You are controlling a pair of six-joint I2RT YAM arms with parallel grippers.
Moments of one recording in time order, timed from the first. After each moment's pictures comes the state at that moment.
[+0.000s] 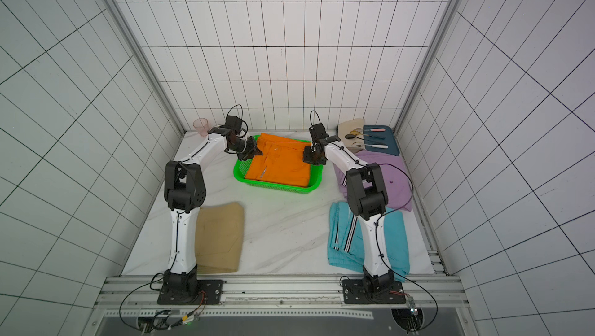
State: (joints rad) left arm -0.18 2.31 2.04 -0.83 0.51 -0.66; right arm 0.45 2.20 1.83 -0.68 -0.16 0.44
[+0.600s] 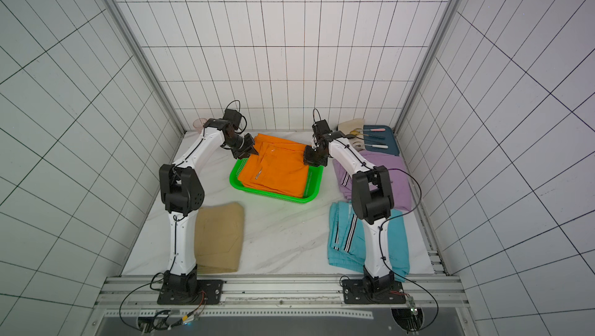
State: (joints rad) left arm -0.20 2.28 2.18 -1.12 0.40 -0.72; right arm 0.44 2.17 1.84 -0.86 -0.33 0.45
